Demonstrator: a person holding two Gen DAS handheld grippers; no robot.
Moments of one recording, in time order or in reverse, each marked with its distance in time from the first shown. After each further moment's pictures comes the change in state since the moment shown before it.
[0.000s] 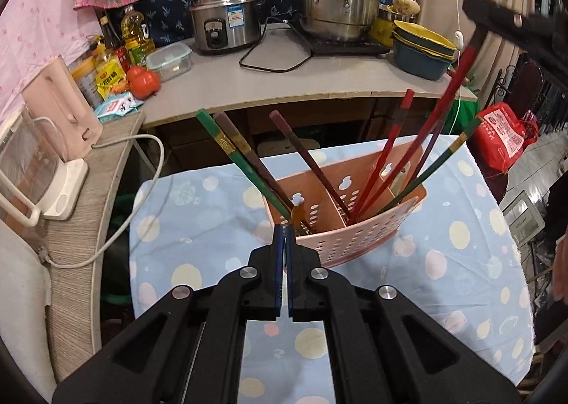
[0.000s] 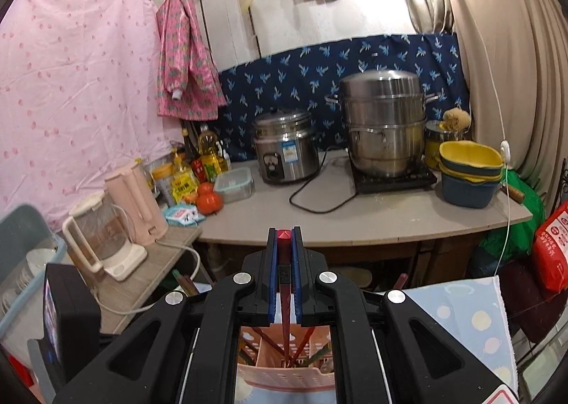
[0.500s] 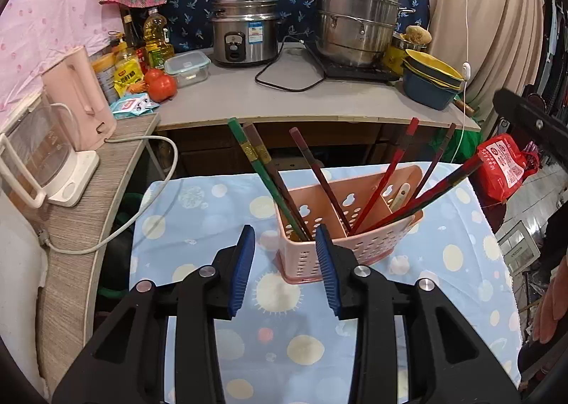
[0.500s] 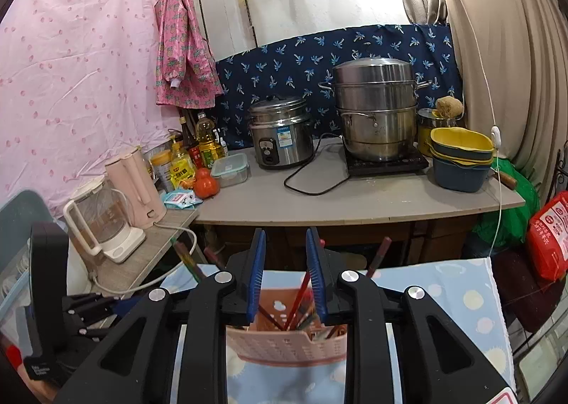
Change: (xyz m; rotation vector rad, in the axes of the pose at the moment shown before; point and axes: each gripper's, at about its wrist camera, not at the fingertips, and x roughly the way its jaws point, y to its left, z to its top) left arm -0.023 0.007 -0.010 -0.079 -0.087 0.021; right arm -0.029 -0.008 -0.024 0.000 0.030 -0.013
